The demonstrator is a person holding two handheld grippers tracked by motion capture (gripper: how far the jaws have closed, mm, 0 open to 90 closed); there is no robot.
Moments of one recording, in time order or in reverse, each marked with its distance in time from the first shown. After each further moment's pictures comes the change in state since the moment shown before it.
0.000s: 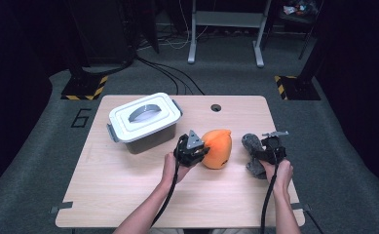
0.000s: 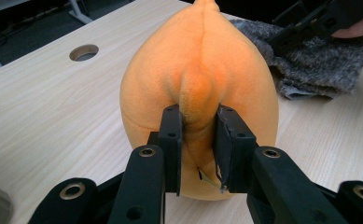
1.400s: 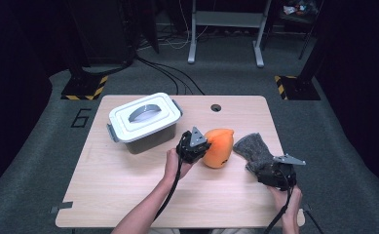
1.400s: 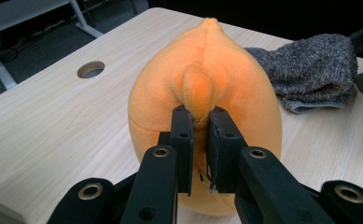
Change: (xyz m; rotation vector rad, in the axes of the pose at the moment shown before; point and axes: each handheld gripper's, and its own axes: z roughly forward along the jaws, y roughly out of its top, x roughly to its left) left arm -0.001 0.016 0.001 -0.014 0.017 0.039; right arm 0.002 -0.074 -0.050 -0.149 0.101 0.003
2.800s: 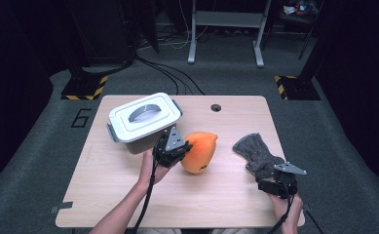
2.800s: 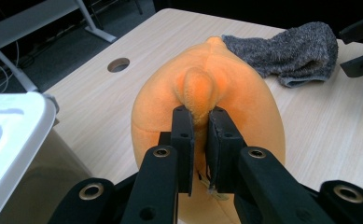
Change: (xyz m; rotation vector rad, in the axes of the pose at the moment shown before) left arm 0.016 -0.009 -0.080 0.009 0.028 0.057; right arm 0.003 -0.024 -0.005 -0.014 -0.020 0.005
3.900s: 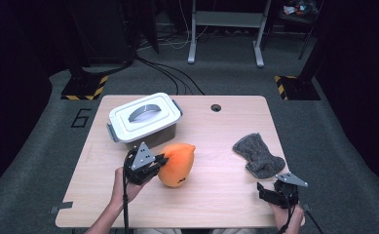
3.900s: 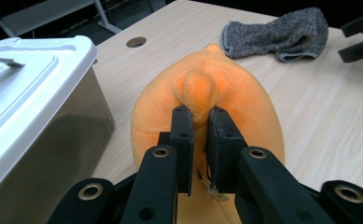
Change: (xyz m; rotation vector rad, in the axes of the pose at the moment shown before) left arm 0.002 -0.050 -0.071 -0.021 0.032 -0.062; right arm 0.002 -0.030 -0.005 -0.021 -0.031 0.001
